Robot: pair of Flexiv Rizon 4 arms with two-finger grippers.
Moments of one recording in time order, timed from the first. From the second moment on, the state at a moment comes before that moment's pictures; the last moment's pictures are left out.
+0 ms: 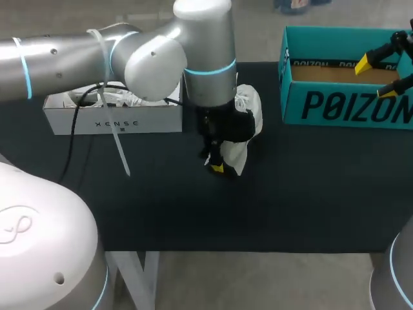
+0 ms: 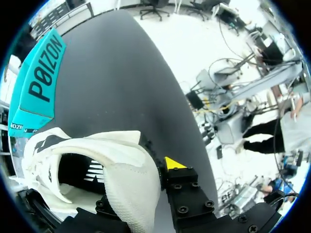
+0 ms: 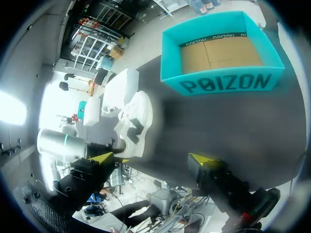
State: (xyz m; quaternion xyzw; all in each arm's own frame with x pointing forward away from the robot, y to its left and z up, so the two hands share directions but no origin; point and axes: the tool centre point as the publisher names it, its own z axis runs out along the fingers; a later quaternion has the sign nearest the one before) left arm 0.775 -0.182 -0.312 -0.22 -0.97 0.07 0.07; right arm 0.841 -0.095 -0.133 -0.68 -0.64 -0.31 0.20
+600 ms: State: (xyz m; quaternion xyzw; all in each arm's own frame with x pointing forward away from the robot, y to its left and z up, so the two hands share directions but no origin) left arm 0.788 -0.161 -0.290 -0.32 -0.94 0.05 0.10; right arm 0.841 -0.095 -0.133 -0.68 -0.64 -0.31 0.20
